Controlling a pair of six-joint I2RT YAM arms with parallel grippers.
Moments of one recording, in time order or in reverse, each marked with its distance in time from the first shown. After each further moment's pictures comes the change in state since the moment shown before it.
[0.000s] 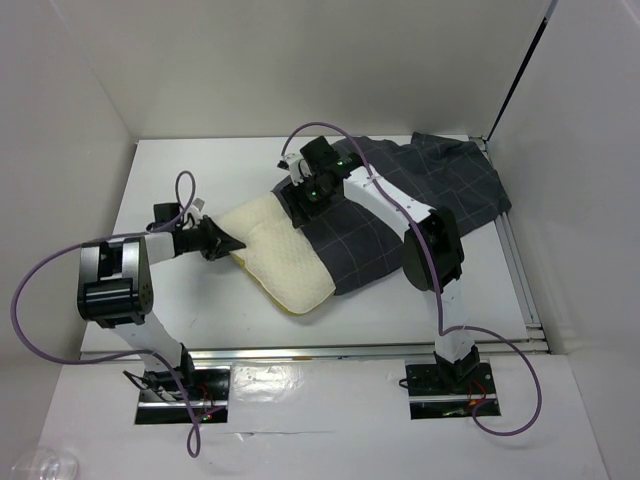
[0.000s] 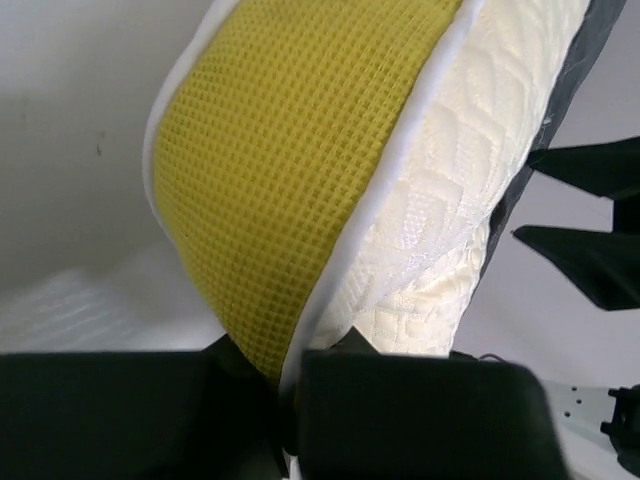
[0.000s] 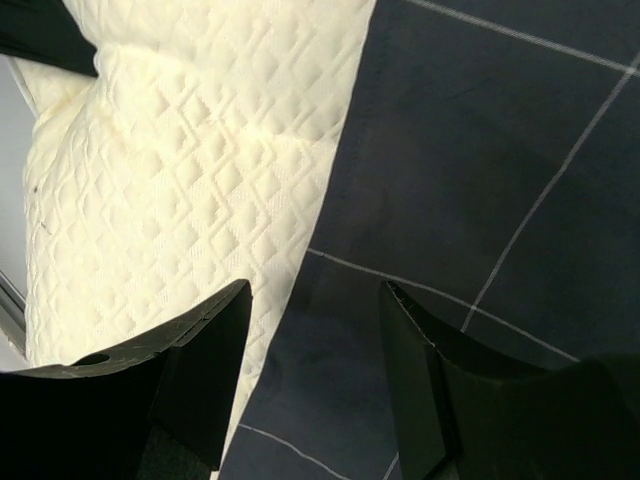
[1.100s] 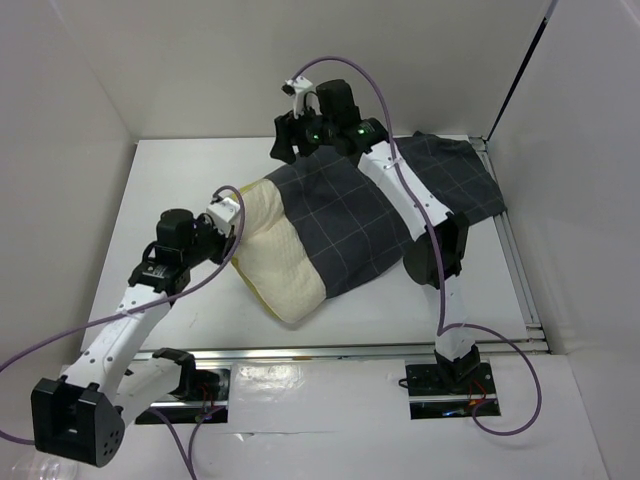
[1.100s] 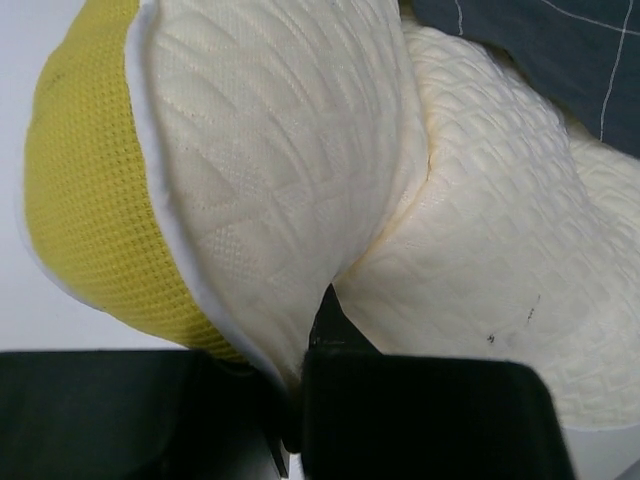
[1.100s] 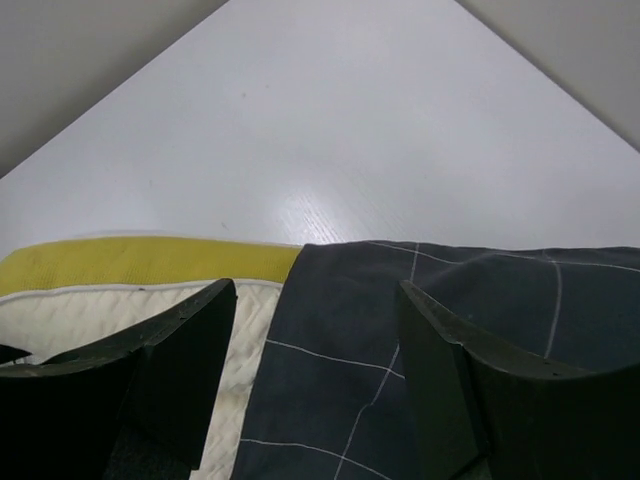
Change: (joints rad) left arm -0.359 -0.755 -0.087 -0.214 -0.563 0.932; right arm -0.061 0.042 0.426 0.202 -0.088 0.098
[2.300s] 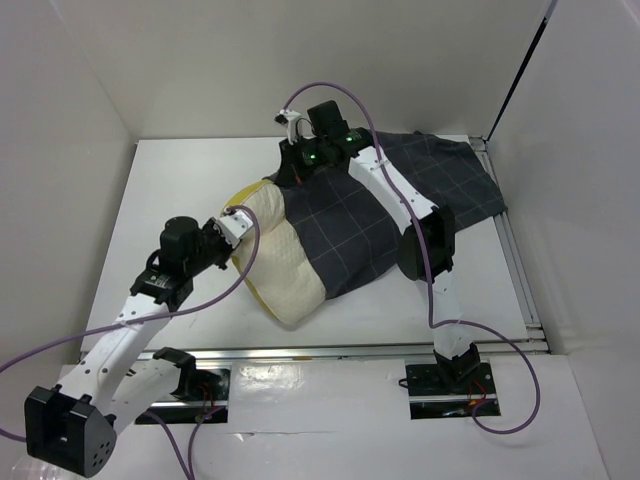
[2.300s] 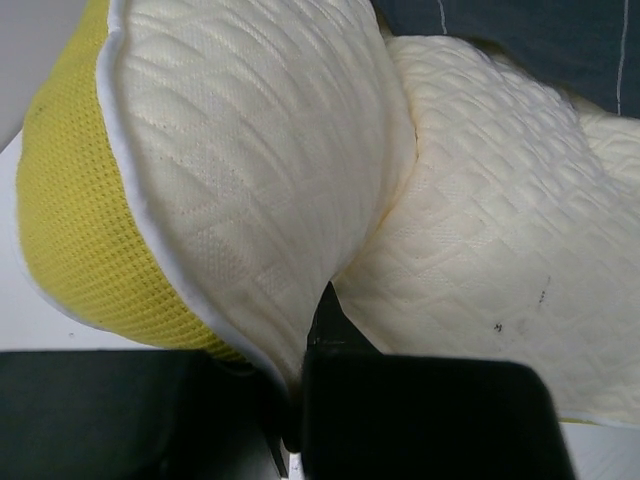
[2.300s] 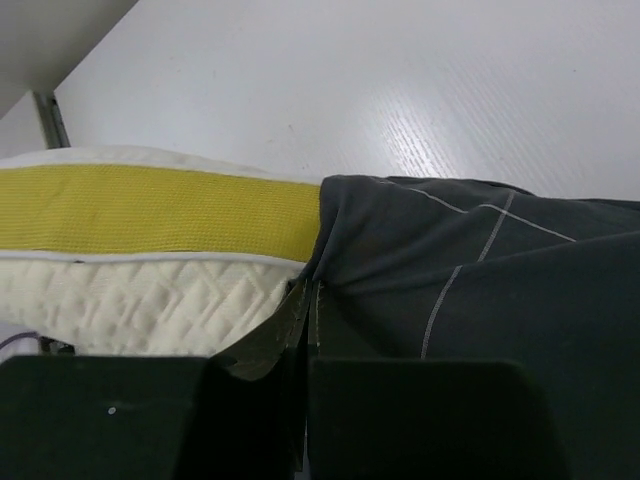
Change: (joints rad) left arm -0.087 -0.080 -0.050 0.053 -0.047 0.205; right arm -0.001 0.087 -0.055 -0.127 -0.222 -0.020
